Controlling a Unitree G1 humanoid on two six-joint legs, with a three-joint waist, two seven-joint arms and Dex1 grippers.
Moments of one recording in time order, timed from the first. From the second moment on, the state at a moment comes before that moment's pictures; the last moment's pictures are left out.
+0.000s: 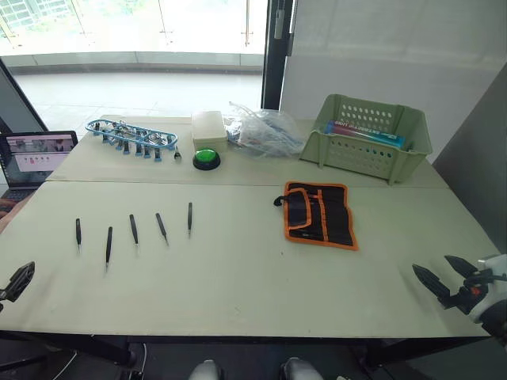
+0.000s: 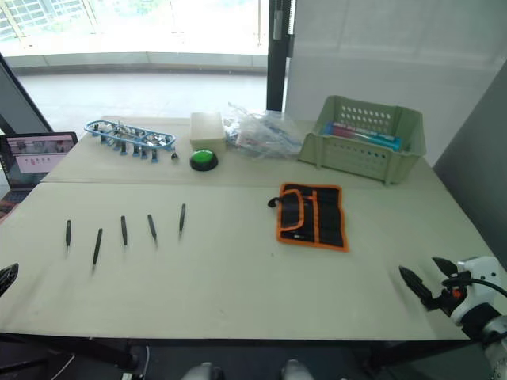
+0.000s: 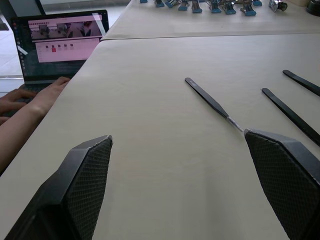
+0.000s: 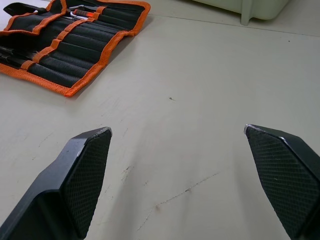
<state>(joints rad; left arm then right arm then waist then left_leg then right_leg) 0.14 0.78 0.84 0.43 -0.50 0.11 -0.80 0.18 -0.66 -0.57 0.06 0.49 0.18 0.80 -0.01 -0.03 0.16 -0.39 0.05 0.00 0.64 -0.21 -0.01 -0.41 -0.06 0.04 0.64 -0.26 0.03</state>
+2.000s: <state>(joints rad) 0.43 0.66 0.52 -0.29 -0.63 0.11 -1.15 -0.34 0.08 -0.09 -0.12 0.34 0.60 -0.01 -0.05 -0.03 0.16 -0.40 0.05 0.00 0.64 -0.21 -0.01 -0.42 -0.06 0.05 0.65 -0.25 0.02</state>
